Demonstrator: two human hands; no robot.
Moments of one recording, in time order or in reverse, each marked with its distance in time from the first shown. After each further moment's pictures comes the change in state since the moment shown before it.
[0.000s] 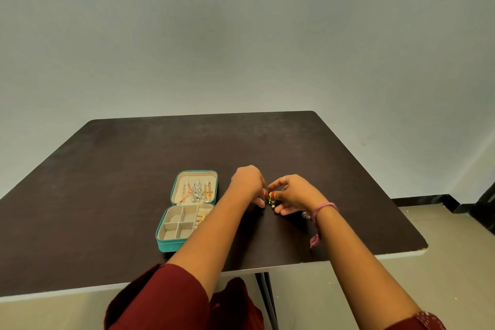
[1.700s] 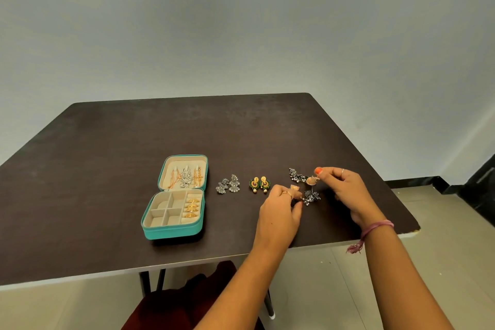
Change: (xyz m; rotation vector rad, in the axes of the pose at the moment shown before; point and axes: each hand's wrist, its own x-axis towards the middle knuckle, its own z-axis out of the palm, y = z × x) left_hand -0.065 0.011 0.114 -0.204 0.406 0.433; right_hand -0.031 0.092 -0.050 0.387 0.449 -0.274
